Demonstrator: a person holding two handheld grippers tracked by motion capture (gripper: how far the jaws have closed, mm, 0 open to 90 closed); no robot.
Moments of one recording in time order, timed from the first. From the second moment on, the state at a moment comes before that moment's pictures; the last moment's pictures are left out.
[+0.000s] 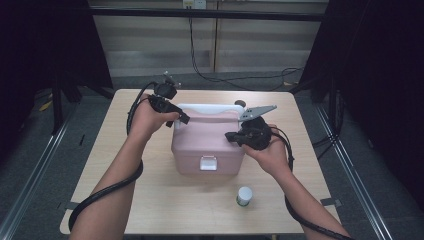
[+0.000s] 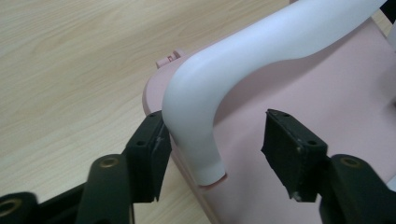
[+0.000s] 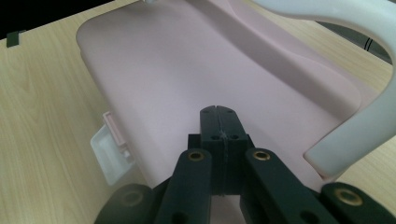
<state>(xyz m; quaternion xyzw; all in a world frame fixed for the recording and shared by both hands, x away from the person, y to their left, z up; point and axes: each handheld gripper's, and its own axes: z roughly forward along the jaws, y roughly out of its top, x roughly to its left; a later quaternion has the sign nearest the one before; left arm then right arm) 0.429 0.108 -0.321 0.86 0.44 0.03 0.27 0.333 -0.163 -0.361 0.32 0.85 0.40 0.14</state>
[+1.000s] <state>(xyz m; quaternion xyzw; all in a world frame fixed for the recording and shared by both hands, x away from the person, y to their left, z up) 0.430 0.109 -0.310 0.85 0.47 0.03 0.24 0.332 -0.165 -0.360 0.32 0.84 0.41 0.14</state>
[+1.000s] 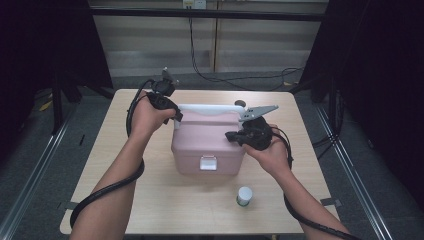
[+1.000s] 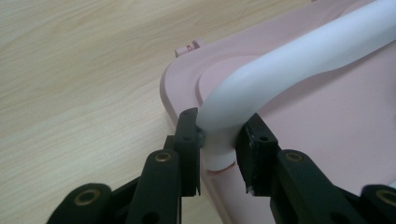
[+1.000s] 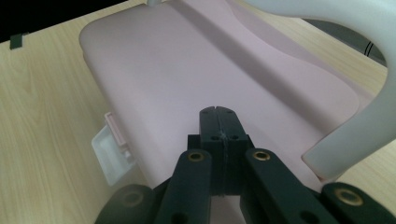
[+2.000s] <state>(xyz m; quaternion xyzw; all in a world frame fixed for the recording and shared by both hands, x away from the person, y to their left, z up) 0.431 0.112 -0.291 0.84 0.47 0.03 0.25 0.323 -0.233 -0.336 0.35 0.83 0.40 0.16</state>
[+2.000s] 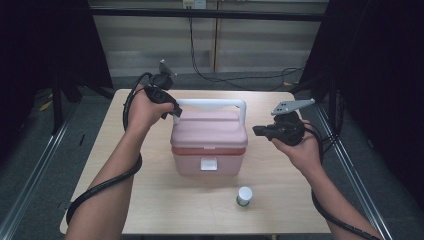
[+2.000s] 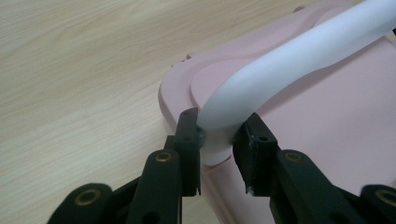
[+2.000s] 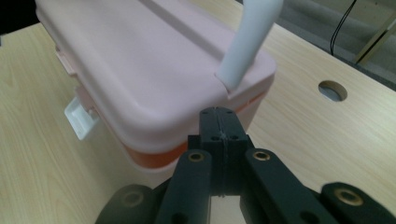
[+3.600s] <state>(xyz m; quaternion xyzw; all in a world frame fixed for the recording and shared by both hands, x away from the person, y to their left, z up) 0.428 0.123 -0.288 0.83 0.47 0.03 0.30 0.332 -0.197 -0.368 0.33 0.85 0.40 0.11</state>
